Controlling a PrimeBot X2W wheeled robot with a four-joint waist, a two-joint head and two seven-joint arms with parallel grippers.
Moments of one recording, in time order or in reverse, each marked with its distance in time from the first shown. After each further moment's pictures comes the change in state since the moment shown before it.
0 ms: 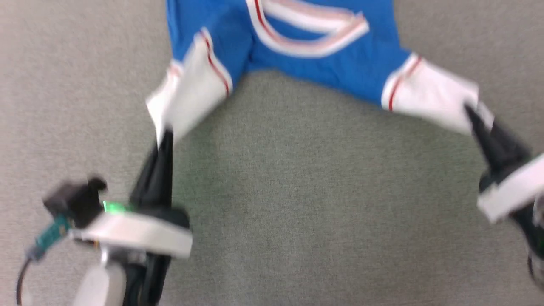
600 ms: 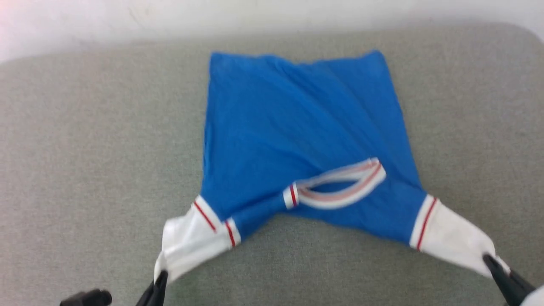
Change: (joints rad) left arm 0.456 0.090 0.025 0.053 -0.093 -0.005 0.099; right arm 0.536 0.096 -0.219 -0.033 0.048 -0.001 0.152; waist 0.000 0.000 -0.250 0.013
